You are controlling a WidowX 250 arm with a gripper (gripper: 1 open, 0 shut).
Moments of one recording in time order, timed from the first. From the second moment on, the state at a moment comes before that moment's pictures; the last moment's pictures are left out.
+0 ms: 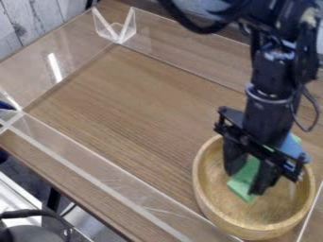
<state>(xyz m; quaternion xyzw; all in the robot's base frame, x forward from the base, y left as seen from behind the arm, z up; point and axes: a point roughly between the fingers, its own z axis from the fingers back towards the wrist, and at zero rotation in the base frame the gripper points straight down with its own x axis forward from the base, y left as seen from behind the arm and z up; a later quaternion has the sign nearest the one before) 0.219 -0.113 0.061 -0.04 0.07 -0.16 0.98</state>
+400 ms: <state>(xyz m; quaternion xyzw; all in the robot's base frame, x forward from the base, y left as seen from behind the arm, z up) 0.213 -0.113 0.049 -0.05 0.08 -0.16 0.98</state>
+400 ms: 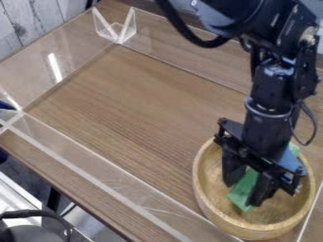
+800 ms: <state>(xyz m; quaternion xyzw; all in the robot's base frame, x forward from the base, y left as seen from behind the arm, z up) 0.211 -0.113 0.060 -0.05 0.06 -0.16 0.98</state>
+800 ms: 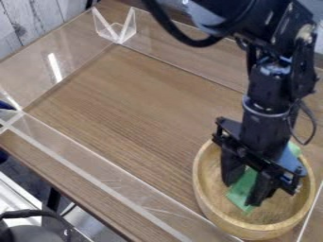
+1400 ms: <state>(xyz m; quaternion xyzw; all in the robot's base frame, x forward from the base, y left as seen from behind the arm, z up) 0.205 -0.113 0.065 -0.05 0.05 -0.16 0.98</state>
